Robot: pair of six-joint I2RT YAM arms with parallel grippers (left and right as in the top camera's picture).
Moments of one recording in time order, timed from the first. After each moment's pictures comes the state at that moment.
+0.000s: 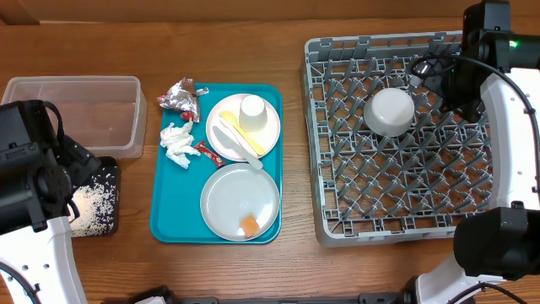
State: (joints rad) left arm 0.32 1.20 1.53 -1.42 -0.38 -0.60; right arm -0.10 1.81 1.88 -1.32 0.00 0.48
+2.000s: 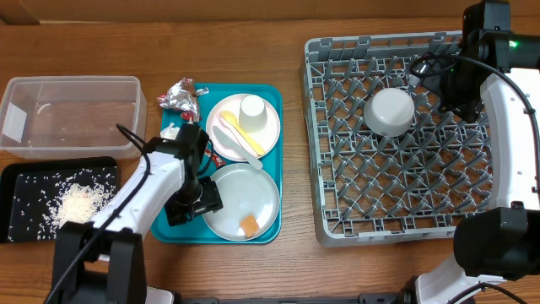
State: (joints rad) left arm -0.21 1.61 0.95 -1.07 0.05 -0.58; right arm -0.10 1.81 1.88 -1.32 -0.02 0.48
